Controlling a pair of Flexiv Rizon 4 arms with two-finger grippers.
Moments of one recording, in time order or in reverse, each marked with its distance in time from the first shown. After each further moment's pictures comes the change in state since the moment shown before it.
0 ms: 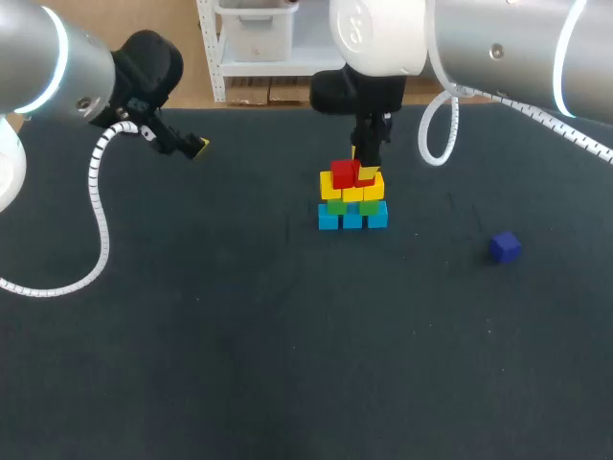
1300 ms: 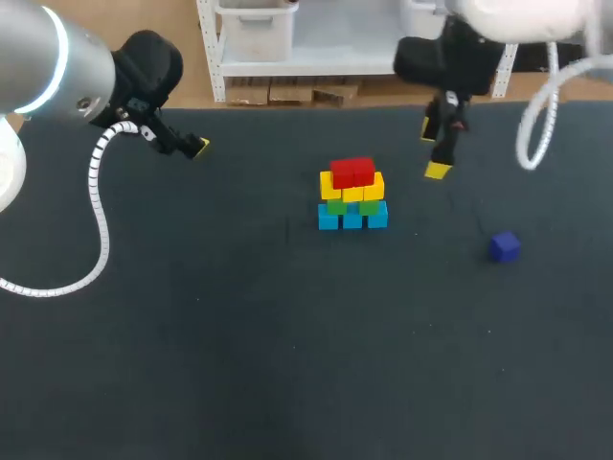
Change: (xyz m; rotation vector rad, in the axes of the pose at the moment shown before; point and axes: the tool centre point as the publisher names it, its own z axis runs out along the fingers) left arm 0.000 0.000 0.000 0.000 0.000 0.000; right arm 0.080 0.055 -0.050 0.021 -0.115 0.274
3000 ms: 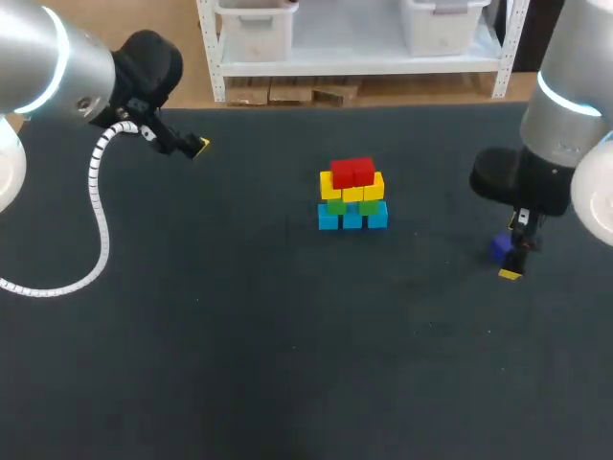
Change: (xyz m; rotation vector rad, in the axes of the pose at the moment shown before) left arm 0.000 0.000 0.000 0.000 0.000 0.000; right arm 0.132 0.064 0.085 0.145 0.124 0.272
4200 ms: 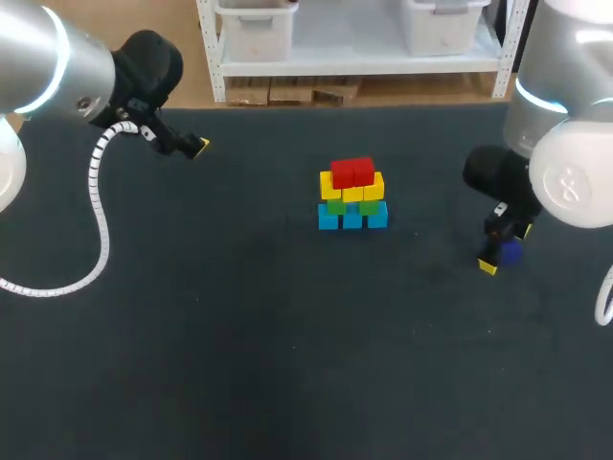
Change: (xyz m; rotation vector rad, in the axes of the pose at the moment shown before) left arm 0.000 0.000 0.000 0.000 0.000 0.000; right arm -0.010 -0.021 0.032 -0.048 0.042 0.327
